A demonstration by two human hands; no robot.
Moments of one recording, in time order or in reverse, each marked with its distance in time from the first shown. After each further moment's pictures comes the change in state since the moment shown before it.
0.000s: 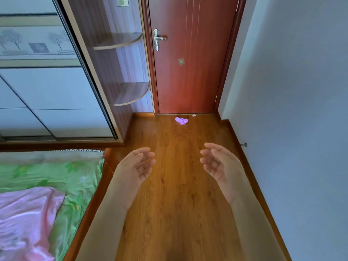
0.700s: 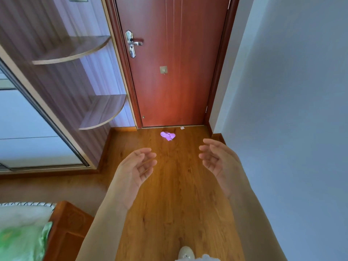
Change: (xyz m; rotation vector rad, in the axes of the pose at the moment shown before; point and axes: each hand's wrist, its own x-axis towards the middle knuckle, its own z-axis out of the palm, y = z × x) left_hand 0.335 0.011 0.174 0.065 -0.086 -0.050; right_hand 0.362 -0.072 -0.056 -0.021 0.047 -0.029
